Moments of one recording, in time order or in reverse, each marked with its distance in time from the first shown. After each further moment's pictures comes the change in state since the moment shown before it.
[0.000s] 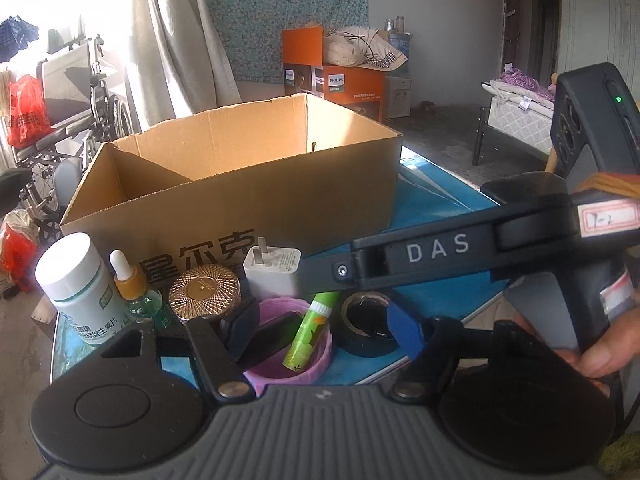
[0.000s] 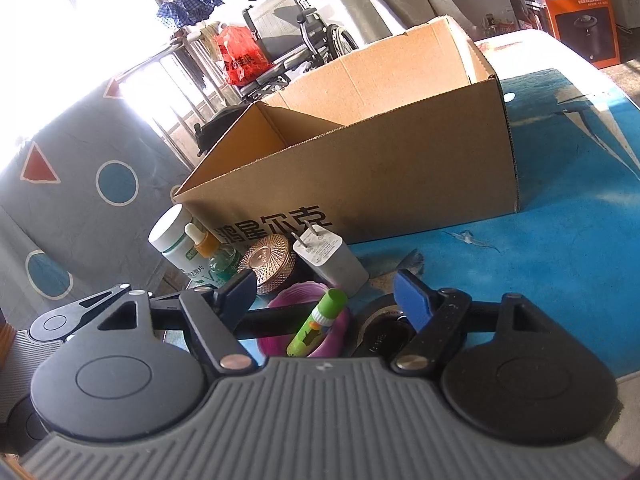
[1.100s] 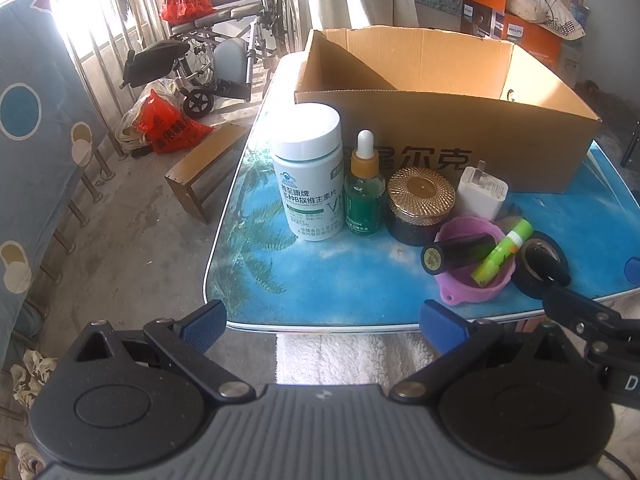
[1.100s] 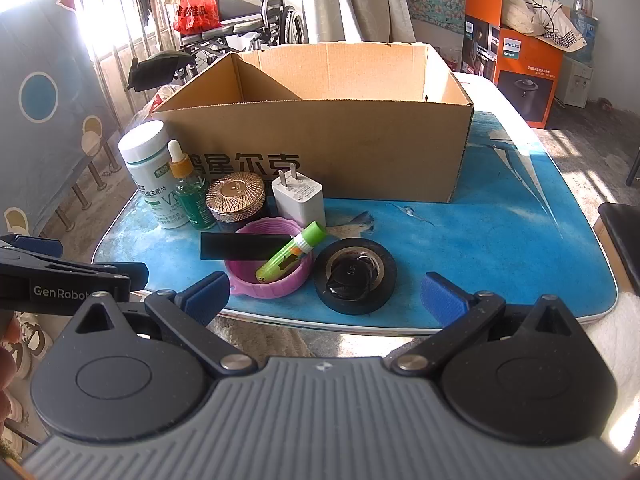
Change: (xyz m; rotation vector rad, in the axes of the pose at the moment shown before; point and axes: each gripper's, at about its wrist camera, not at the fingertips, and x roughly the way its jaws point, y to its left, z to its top) left arm -0.048 0.074 -0.016 -0.324 0.278 0.396; right arm -0.033 0.084 -0.042 -0.246 0.037 -0.397
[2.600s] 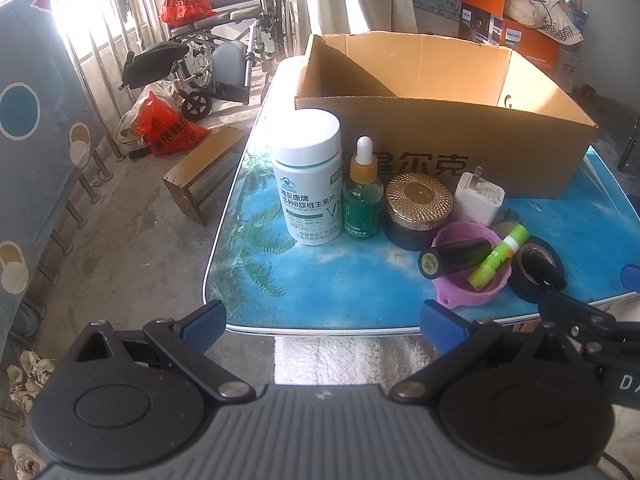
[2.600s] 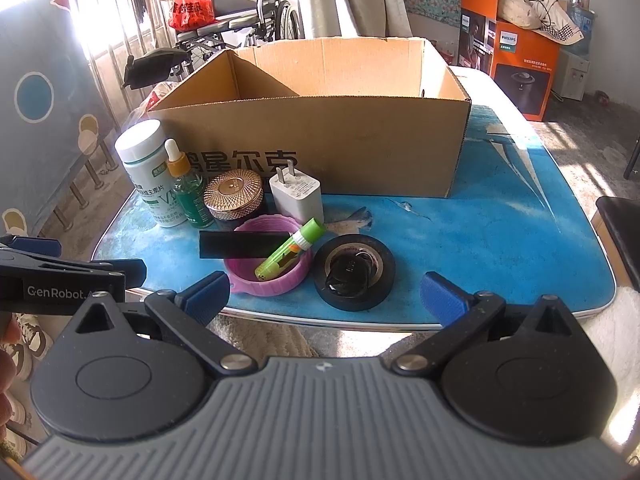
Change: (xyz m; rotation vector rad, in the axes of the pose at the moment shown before) left arm -0.002 0.000 0.001 -0.003 -0.005 -0.005; right arm 0.001 0.000 0.000 0.015 0.016 -0.006
